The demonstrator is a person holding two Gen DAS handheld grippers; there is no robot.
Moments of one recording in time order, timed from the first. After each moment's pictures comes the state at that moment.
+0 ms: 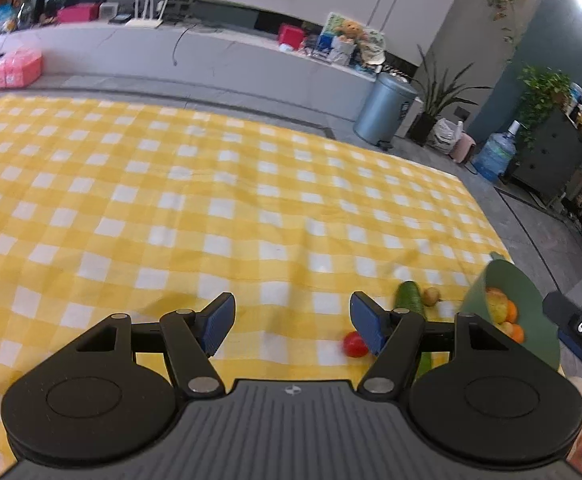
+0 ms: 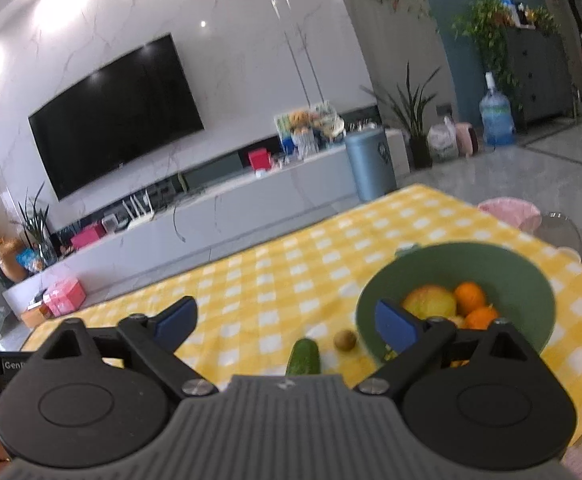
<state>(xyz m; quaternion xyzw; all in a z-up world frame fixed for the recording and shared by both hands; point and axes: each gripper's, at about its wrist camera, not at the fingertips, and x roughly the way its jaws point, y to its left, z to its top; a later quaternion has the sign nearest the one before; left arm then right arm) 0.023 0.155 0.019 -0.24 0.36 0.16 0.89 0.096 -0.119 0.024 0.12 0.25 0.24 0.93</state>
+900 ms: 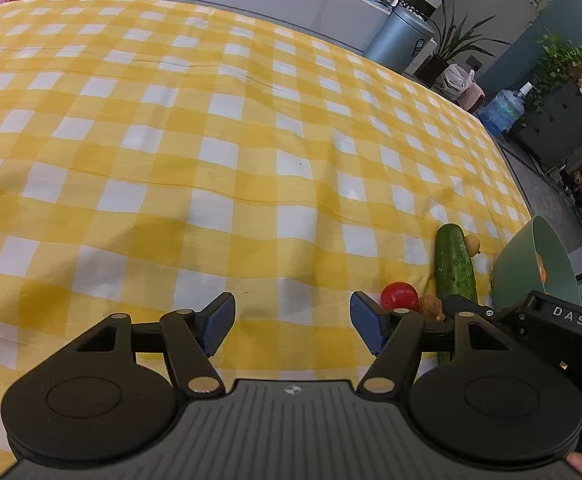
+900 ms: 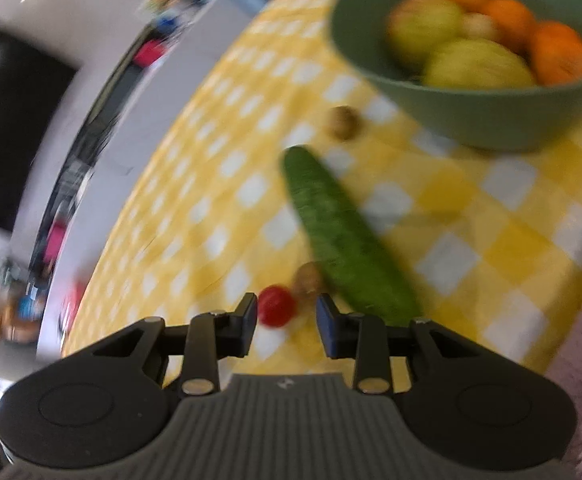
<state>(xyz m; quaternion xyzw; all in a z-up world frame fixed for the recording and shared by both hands) 0.051 0.179 -0.055 -0.30 0.44 0.12 0.84 0.142 -0.052 -0.073 0.32 0.51 0.12 0.79</state>
